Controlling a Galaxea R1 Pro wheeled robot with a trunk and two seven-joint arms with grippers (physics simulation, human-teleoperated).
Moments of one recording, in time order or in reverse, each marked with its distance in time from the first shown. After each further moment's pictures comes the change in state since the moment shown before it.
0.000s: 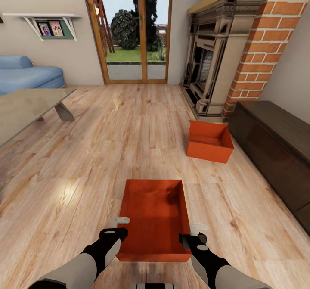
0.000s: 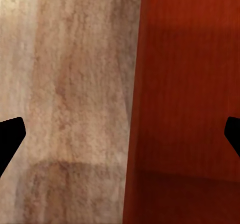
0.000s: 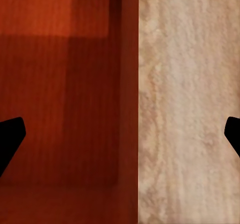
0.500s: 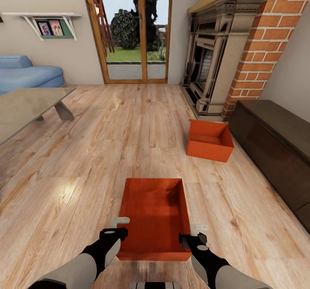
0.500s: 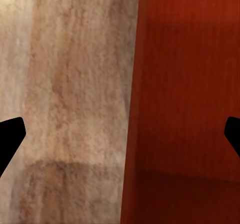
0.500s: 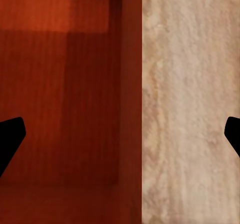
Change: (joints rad) left arm 0.000 0.000 0.000 0.000 0.000 0.000 -0.002; right arm 0.000 0.000 0.001 0.000 0.000 -0.001 0.000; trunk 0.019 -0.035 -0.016
